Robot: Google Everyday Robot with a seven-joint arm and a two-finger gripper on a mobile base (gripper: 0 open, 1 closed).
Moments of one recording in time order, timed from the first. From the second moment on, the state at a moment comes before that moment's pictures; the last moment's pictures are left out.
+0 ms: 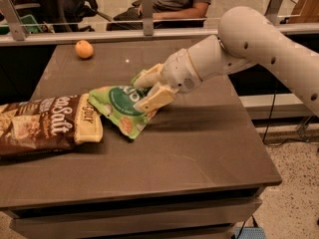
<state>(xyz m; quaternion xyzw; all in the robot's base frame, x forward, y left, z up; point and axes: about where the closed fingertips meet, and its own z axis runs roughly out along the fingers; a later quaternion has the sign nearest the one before) 0.539 0.038 0.870 -0.66 0.58 0.32 0.36</state>
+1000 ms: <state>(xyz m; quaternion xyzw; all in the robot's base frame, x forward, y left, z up) 0.539 0.003 0.913 -0.67 0.58 0.26 0.38</state>
